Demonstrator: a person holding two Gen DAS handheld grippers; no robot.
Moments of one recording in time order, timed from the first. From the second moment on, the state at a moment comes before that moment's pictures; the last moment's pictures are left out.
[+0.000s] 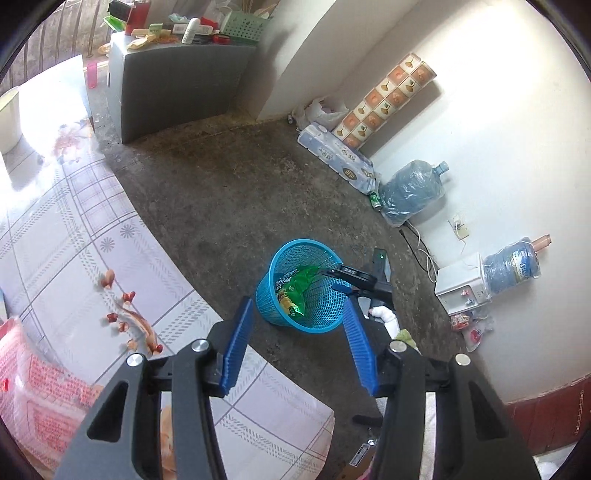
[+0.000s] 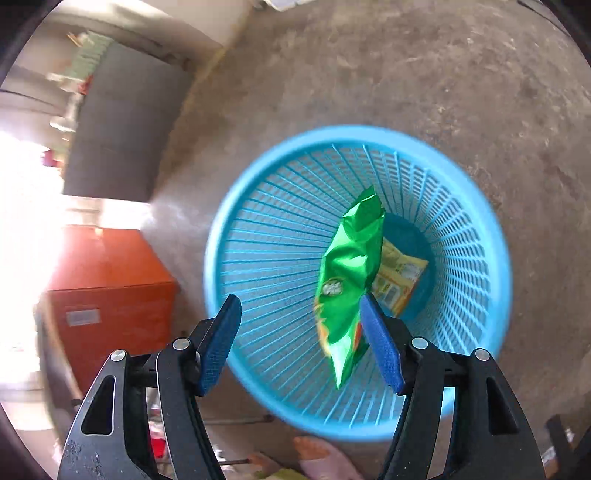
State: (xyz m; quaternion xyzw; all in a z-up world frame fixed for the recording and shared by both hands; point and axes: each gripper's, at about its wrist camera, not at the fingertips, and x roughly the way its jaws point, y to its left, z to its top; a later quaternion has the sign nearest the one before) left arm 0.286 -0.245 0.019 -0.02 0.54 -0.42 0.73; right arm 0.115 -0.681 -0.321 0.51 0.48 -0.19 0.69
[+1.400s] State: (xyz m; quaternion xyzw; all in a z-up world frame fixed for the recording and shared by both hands) left arm 0.123 0.144 -0.025 -0.07 0.42 -0.08 0.90; right arm 0.070 -0.201 -0.017 0.13 0.29 0.08 0.94
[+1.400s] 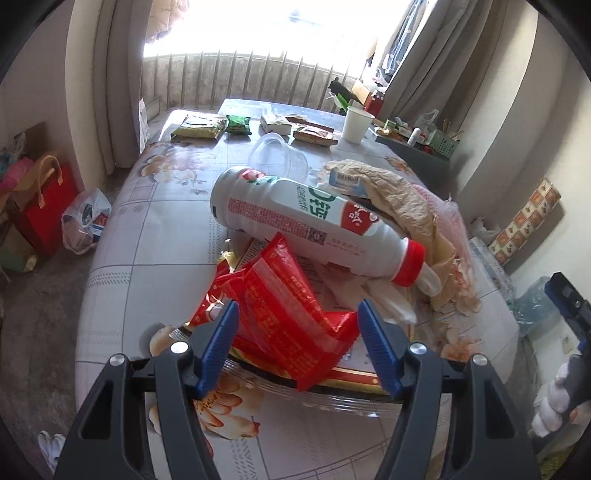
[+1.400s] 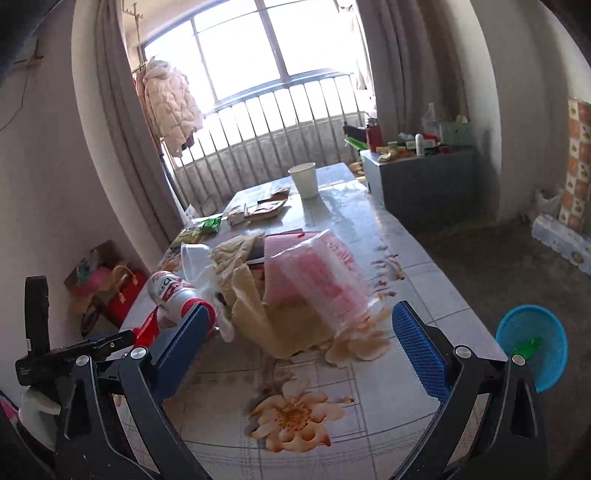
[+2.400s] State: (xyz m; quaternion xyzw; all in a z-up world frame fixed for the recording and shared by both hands) left arm 0.134 0.171 -0.050 -0.10 0.42 -0.10 0.90; right arm 0.153 -0.178 -0.039 0.08 0.38 0.04 0.92
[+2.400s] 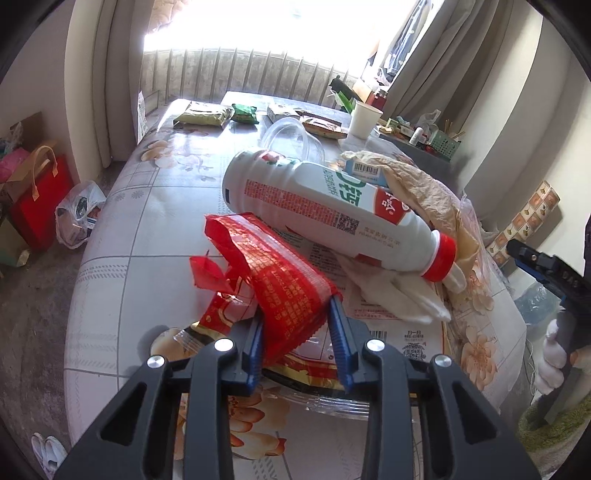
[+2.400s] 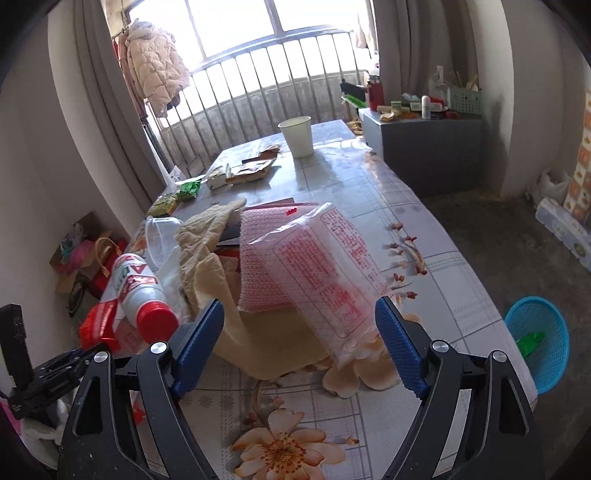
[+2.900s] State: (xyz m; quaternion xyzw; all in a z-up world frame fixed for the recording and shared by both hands) left arm 0.127 0.179 -0.031 -0.12 0.39 -0.11 0.91; right arm 0.174 -0.136 -0.094 -0.15 0.40 -0.04 0.90
